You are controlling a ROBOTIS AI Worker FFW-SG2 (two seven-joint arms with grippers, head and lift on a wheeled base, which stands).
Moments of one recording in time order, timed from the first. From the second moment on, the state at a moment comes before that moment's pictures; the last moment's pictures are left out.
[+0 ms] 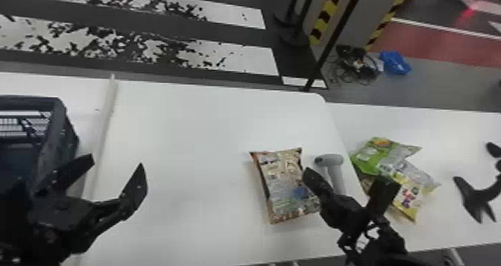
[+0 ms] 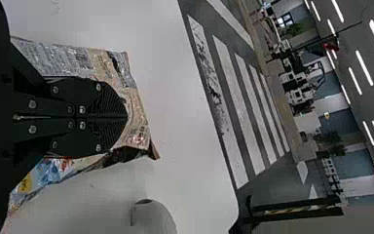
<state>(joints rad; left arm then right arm) 0.64 0.17 -0.11 -2.25 0.22 0.31 -0.14 0.43 -0.07 -0.34 -1.77 -0.34 0.33 0.41</state>
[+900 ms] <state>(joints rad) 0.62 0.17 -0.12 -2.21 0.24 0.29 -0.14 0.40 -0.09 -0.31 -1.62 -0.29 0.21 0.39</state>
